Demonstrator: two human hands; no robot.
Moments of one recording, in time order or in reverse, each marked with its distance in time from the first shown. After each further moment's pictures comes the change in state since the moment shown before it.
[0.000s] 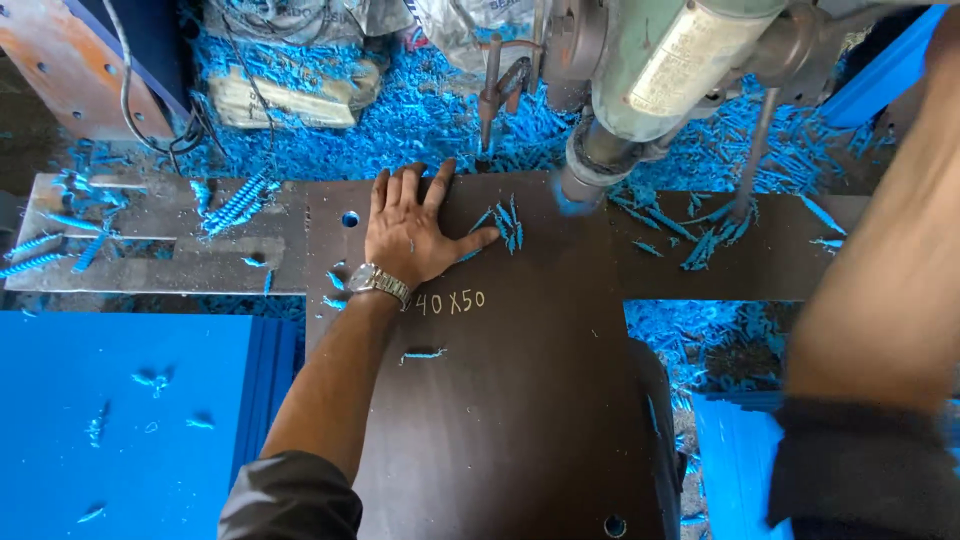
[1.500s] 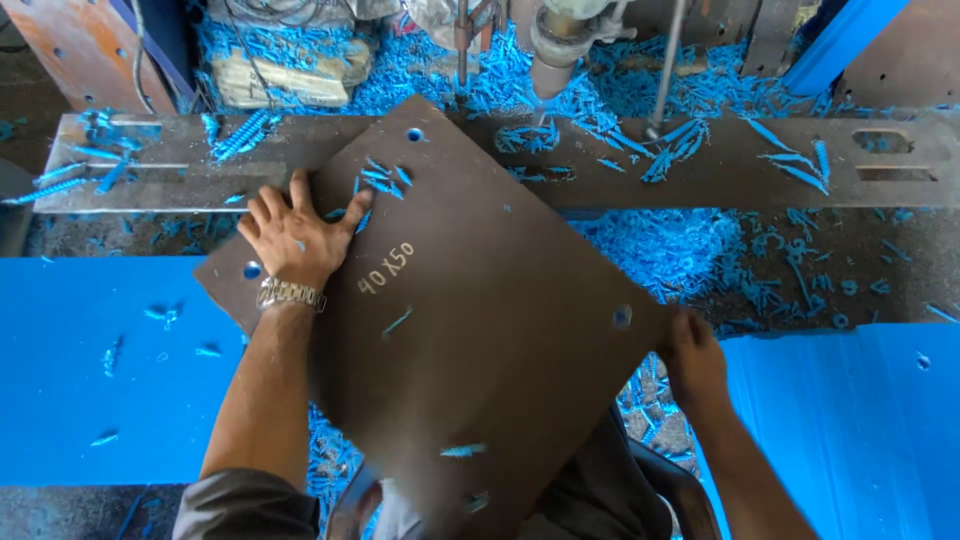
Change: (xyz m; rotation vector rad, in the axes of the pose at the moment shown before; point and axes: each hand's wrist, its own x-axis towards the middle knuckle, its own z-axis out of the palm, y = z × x) left_hand -0.144 -0.053 -0.039 0.220 0.180 -0.360; right_hand -0.452 -0.046 0.028 -0.991 -0.104 0.595
